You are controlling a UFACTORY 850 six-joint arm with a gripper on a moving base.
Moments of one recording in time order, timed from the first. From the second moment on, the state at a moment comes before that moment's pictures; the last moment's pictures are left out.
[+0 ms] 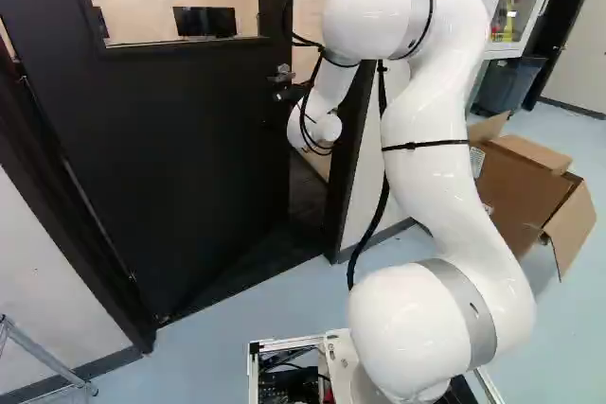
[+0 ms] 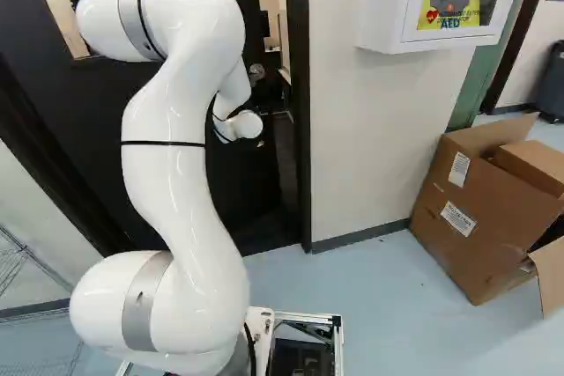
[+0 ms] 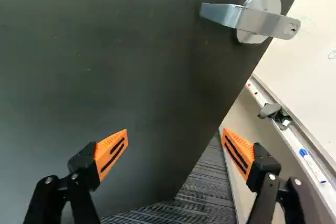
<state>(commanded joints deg) 4.6 -33.0 -59.5 -23.0 49.9 0.0</state>
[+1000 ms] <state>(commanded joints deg) 5.3 -20.5 -43.2 -10.5 49.0 0.0</state>
